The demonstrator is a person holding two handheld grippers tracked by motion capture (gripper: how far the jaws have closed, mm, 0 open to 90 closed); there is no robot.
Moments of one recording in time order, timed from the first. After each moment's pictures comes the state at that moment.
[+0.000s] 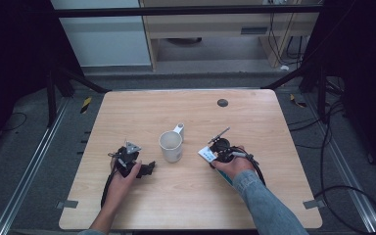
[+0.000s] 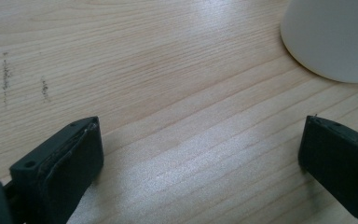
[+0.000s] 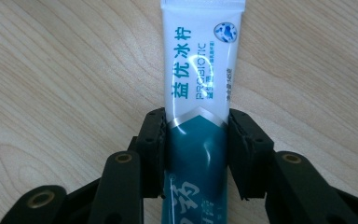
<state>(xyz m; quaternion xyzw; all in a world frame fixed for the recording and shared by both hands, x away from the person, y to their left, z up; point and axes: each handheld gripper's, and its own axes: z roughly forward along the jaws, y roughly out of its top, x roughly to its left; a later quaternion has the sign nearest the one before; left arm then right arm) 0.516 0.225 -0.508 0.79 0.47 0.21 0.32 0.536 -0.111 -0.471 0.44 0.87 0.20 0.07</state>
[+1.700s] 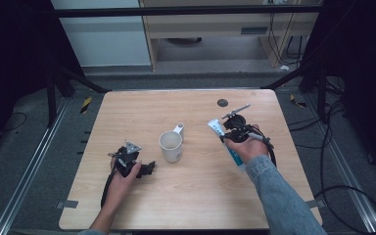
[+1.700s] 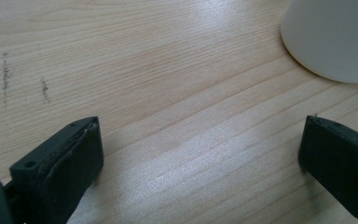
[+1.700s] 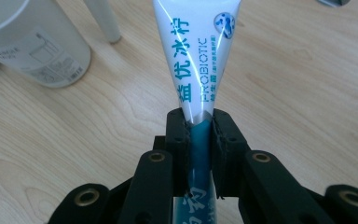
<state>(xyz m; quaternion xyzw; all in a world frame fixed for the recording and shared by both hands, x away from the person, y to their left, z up) 0.516 0.225 -0.508 0.79 0.48 0.21 0.33 0.553 -0.145 -0.392 0.45 0.84 0.27 0.13</state>
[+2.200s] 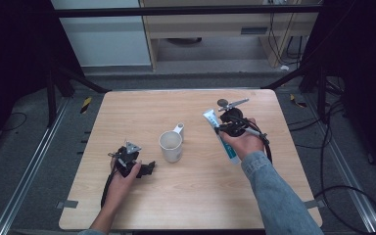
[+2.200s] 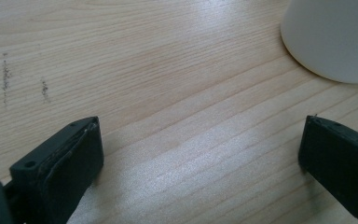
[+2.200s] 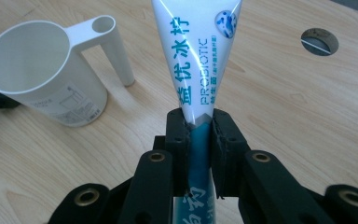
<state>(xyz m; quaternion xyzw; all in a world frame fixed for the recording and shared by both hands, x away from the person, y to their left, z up) 0.516 0.225 -0.509 0.79 0.48 0.21 0.33 0.557 -0.133 -0.373 0.44 0.82 0.32 0.16</state>
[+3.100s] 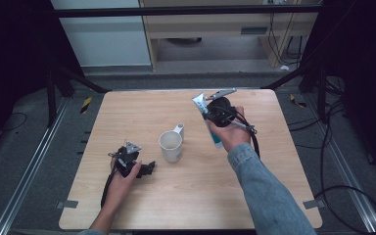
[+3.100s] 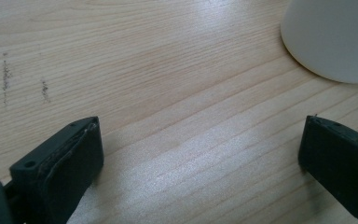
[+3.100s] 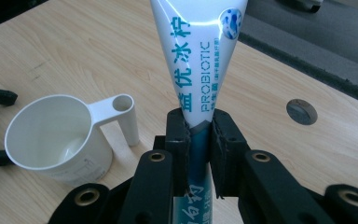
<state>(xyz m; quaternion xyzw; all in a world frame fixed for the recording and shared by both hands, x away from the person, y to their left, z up) 0.516 0.225 -0.509 0.79 0.47 0.21 0.33 0.567 -0.096 -0.342 0.41 0.81 0.36 0.22</state>
